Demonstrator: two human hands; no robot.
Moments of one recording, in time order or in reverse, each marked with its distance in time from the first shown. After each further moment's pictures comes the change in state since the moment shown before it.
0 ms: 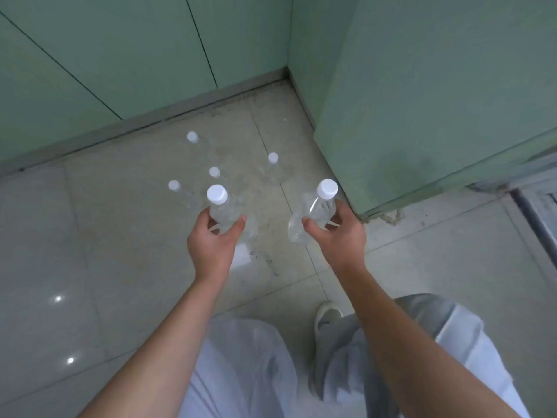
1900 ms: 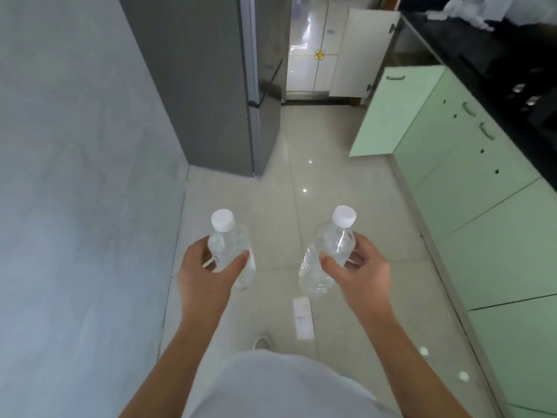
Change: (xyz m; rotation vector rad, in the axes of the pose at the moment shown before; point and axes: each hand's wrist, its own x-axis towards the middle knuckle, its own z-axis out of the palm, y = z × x) left_hand -0.552 0.169 -0.443 -0.552 1.622 -0.610; right_hand -0.528 -0.421 -0.011 -0.209 -1.653 -0.869
